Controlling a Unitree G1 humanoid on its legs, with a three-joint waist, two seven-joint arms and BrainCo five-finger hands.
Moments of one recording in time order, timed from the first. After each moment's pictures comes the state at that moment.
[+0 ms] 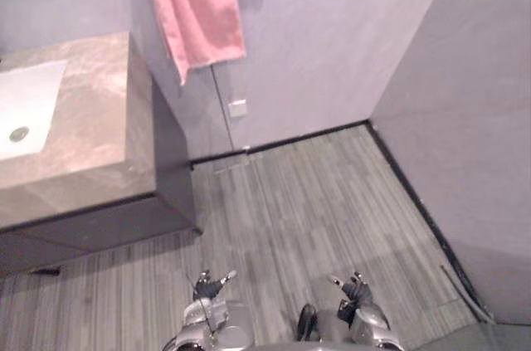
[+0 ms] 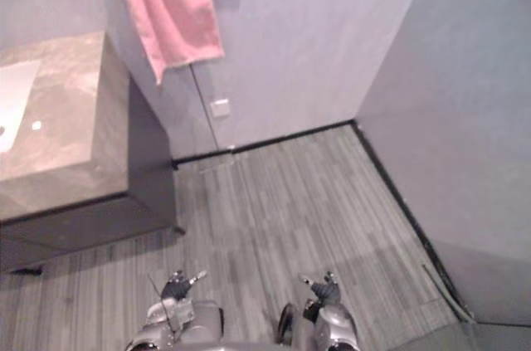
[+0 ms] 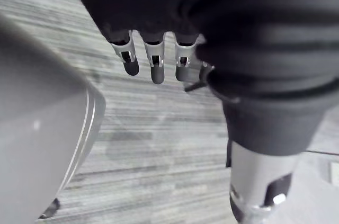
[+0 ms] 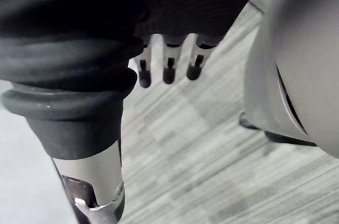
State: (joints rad) left arm -0.02 -0.03 0.24 0.94 -0.05 -0.06 0.14; right arm -0.03 0.08 -0.19 0.97 0.14 -0.04 -0.19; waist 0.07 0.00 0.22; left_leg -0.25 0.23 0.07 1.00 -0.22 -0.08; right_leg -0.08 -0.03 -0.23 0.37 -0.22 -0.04
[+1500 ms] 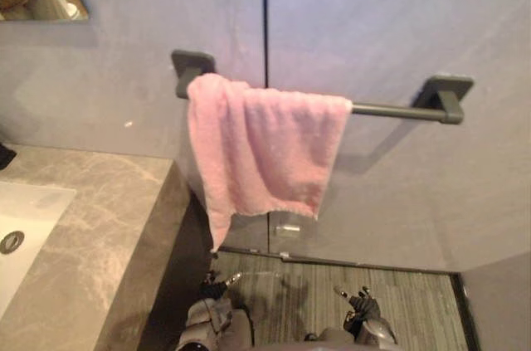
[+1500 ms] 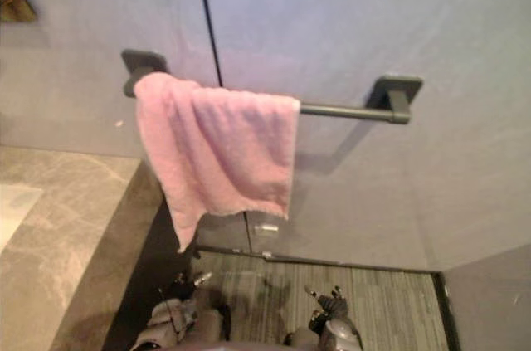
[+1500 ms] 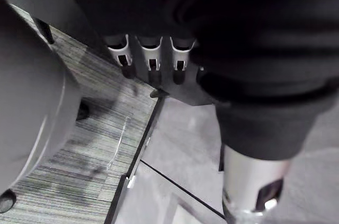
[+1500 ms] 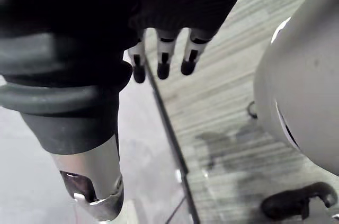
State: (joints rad) left arm -0.02 -0.04 0.20 0.97 -0.06 -0.05 0.14; right arm 0.02 0.07 -0.27 1.00 0.14 -0.04 -0.19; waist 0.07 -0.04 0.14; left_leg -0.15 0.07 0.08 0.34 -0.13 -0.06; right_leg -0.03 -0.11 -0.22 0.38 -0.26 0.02
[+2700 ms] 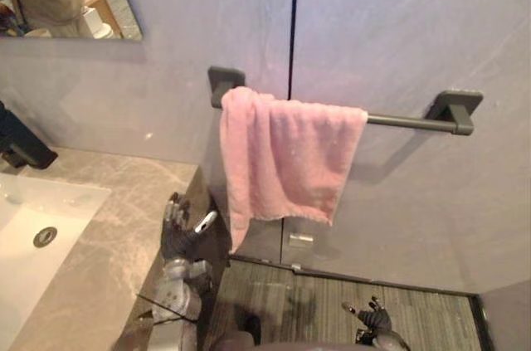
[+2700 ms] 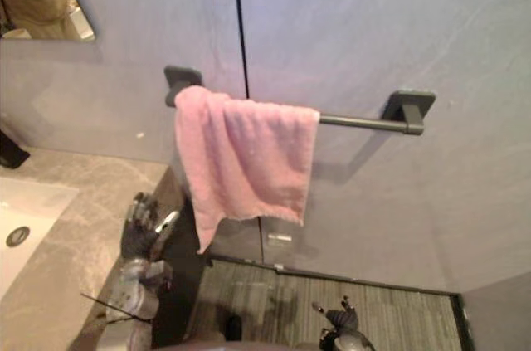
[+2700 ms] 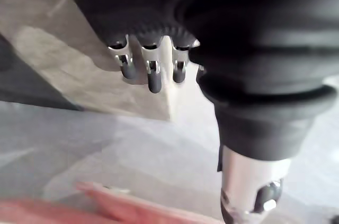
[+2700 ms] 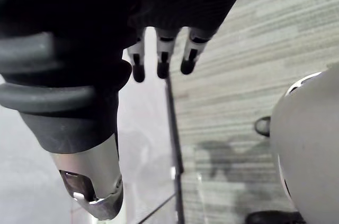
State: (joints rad) left arm 0.29 0.01 0.04 -0.10 -0.22 -0.18 0.20; right arm 0.12 -0.01 -0.14 0.93 0.08 -0.05 -0.21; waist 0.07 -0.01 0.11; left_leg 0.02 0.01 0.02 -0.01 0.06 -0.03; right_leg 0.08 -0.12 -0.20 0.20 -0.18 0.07
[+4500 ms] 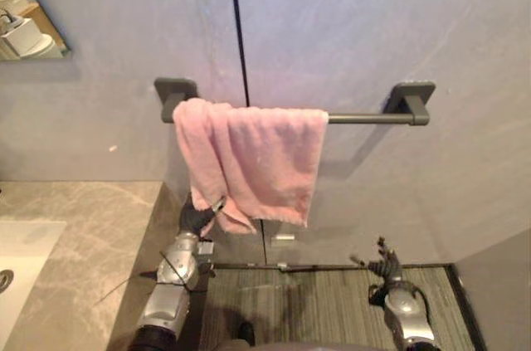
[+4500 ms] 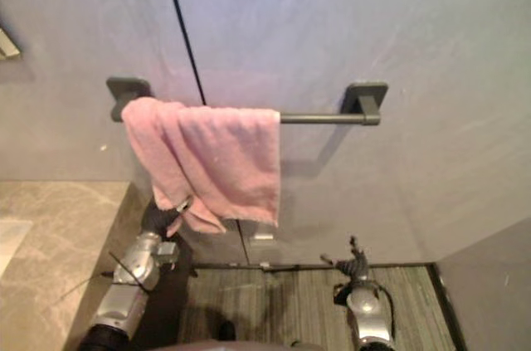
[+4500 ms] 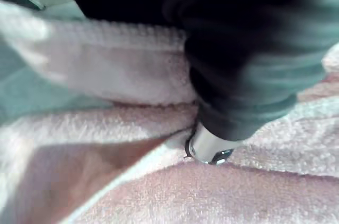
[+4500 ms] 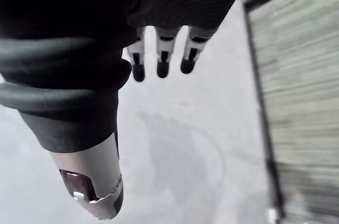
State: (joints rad) left arm 0.06 0.25 -0.08 0.19 -0.20 -0.18 0.13; right arm 0.06 -0.13 -0.09 0.52 -0.01 -0.07 -0.17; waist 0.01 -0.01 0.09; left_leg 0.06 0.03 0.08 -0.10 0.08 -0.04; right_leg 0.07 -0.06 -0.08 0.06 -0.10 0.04
